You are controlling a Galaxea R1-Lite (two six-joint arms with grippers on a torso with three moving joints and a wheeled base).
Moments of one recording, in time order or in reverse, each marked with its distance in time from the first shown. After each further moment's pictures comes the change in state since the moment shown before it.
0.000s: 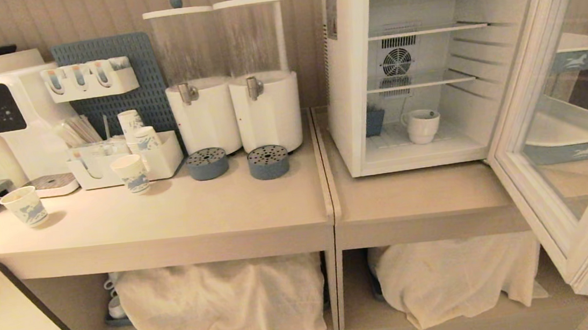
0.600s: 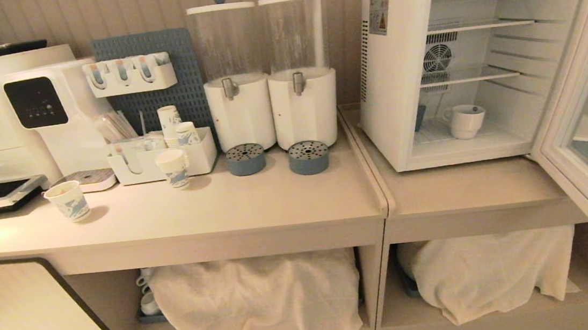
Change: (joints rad) left arm 0.000 0.000 0.000 -0.001 0.000 -0.004; right arm 0.000 0.000 0.000 -0.001 0.000 0.000
